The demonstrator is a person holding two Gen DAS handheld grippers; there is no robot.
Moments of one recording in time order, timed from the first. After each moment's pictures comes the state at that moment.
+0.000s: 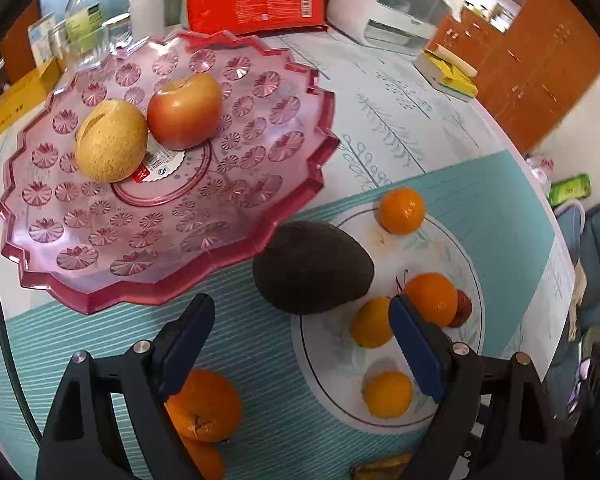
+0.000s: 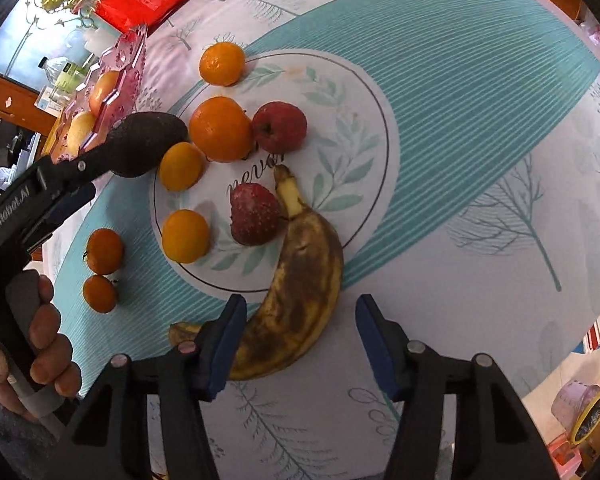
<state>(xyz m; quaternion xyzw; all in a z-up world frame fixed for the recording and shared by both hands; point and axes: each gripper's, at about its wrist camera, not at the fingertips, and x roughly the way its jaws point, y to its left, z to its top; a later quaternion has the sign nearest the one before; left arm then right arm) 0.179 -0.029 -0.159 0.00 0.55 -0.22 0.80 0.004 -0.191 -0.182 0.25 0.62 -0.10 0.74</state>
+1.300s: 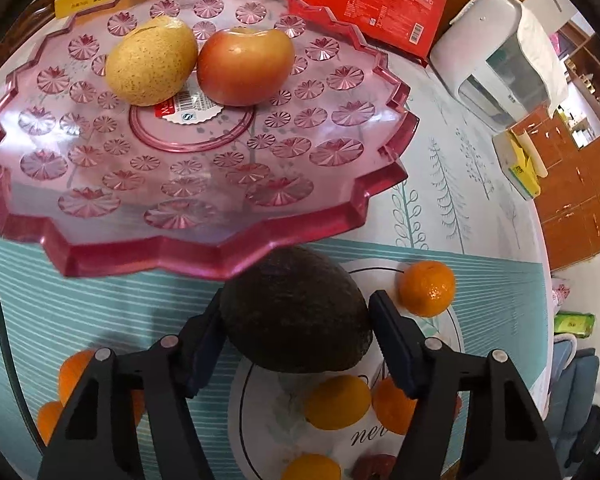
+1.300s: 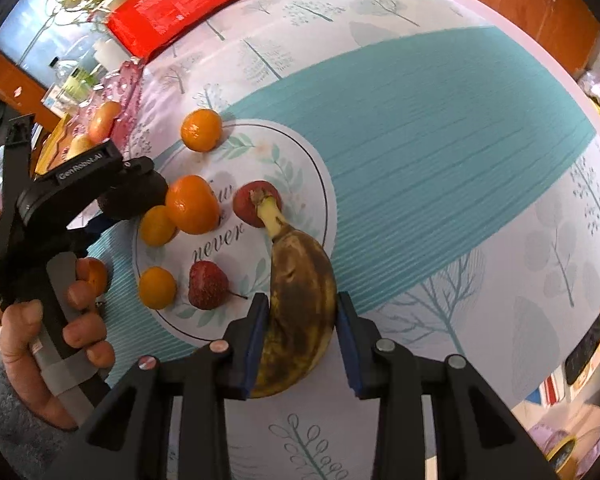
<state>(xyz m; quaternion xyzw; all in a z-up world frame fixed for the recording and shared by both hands) 0.197 -0.049 -0.203 -0.17 0.57 -0.08 0.80 0.021 -0.243 -0.151 0.19 0.59 -0.08 0.78</state>
